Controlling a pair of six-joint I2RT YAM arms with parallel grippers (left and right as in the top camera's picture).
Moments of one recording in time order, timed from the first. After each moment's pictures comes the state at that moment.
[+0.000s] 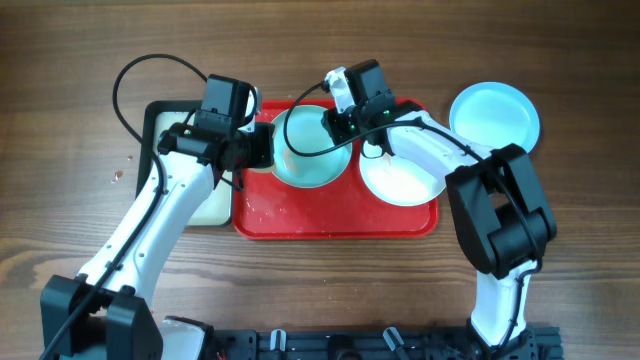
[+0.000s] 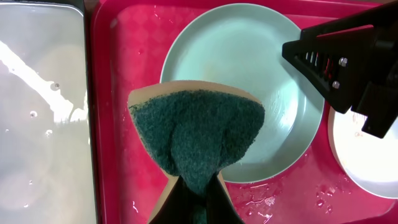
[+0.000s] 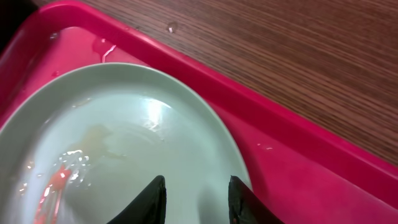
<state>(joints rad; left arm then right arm) -0.27 1.52 1.13 -0.72 0.10 -0.30 0.46 2.08 1.35 -0.21 -0.24 0.01</state>
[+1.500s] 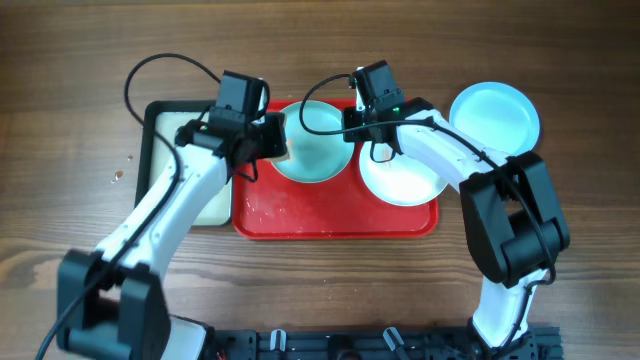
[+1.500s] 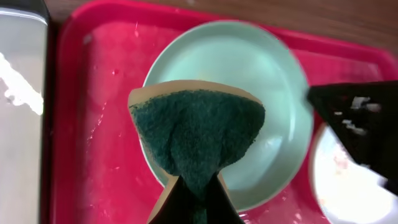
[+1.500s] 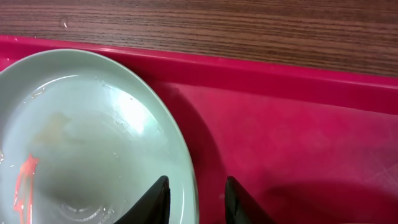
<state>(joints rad) -0.31 1.61 1.13 -0.58 0.10 -0.45 0.44 2.02 1.33 -0.37 -0.06 0.31</state>
